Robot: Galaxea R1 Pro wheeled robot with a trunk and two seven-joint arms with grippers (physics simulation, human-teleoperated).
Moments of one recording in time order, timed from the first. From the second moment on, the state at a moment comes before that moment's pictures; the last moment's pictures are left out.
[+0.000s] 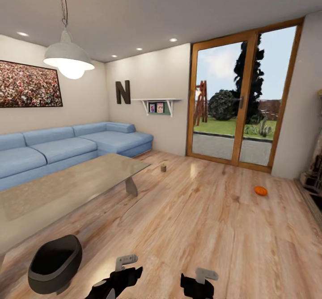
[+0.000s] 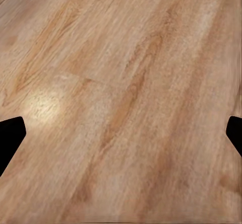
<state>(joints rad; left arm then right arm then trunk) -0.35 -0.09 -0.08 -0.53 0.25 0.14 -0.08 -0.31 0.17 0.12 -0.44 -0.22 -0.09 -0.21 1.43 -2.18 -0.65</state>
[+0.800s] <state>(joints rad) -0.35 -0.09 -0.08 -0.53 0.25 0.14 -0.08 -0.31 0.17 0.12 -0.44 -0.29 -0.08 -0.18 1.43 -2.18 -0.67</state>
